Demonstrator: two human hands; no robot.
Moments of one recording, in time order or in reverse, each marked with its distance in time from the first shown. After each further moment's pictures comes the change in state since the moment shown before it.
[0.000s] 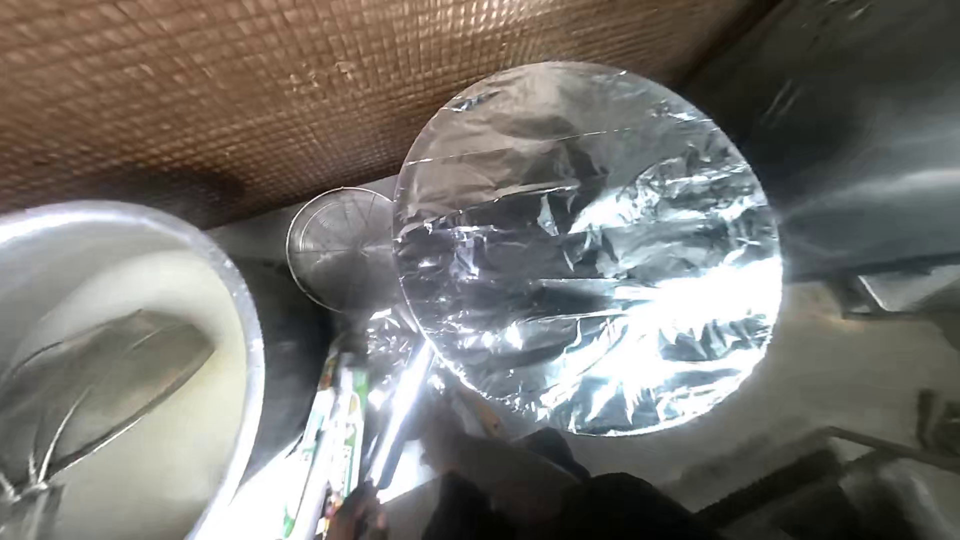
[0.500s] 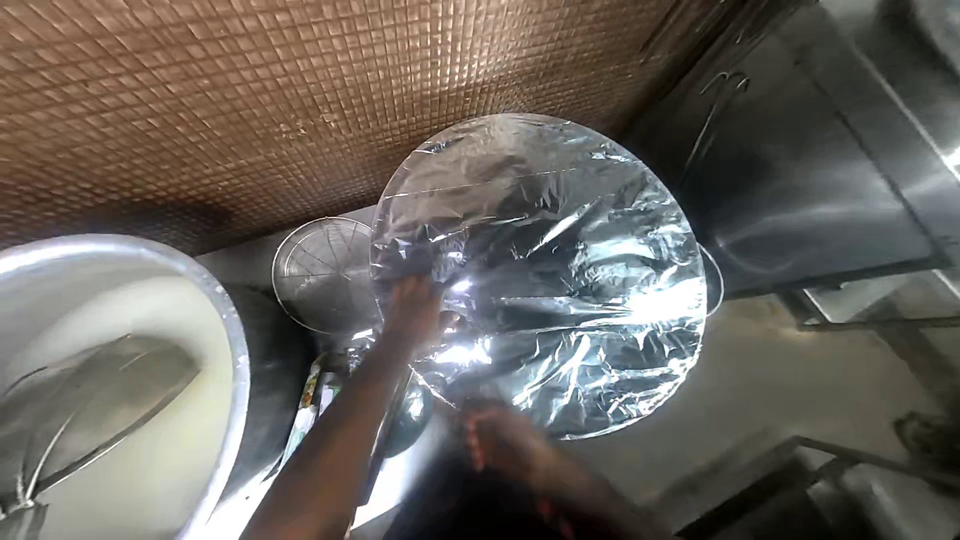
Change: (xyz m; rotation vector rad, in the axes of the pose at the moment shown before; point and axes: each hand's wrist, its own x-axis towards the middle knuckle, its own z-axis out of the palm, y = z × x) left_hand 0.286 0.185 0.108 0.919 -0.462 0.461; right_hand -0.211 0.004 -0.163 2.006 0.201 -0.009
